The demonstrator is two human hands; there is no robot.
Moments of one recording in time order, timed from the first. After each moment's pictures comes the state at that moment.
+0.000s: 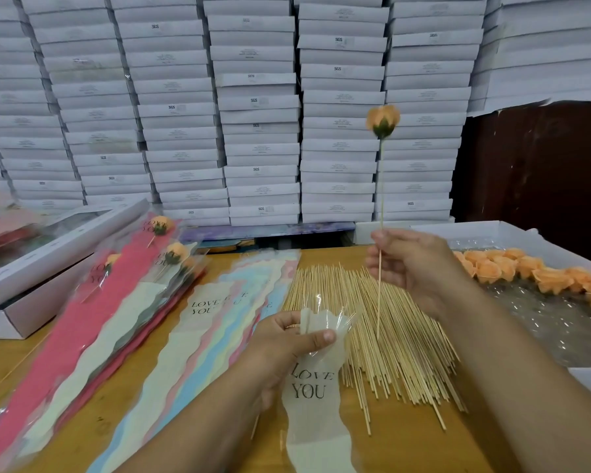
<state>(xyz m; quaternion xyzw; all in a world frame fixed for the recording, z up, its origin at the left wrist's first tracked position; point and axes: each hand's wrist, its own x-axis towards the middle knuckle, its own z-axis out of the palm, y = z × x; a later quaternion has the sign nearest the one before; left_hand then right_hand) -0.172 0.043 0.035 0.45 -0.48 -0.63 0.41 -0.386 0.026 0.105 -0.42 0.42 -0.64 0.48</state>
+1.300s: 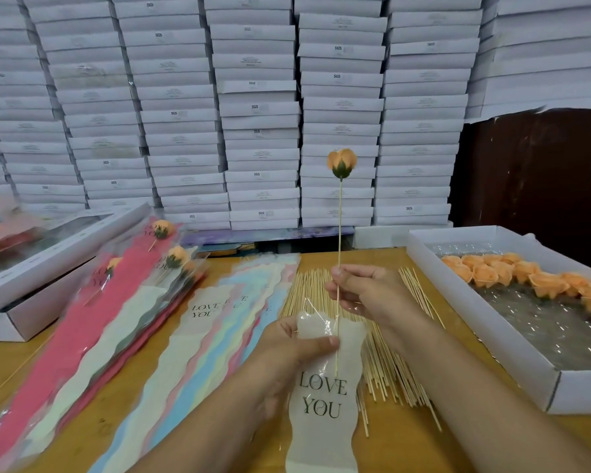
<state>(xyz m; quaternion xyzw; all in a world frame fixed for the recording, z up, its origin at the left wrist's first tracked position) -0.177 0.049 0.032 0.43 -0.50 -0.63 0.40 -0.345 0.029 0.074 -0.48 0.46 -0.57 0.48</state>
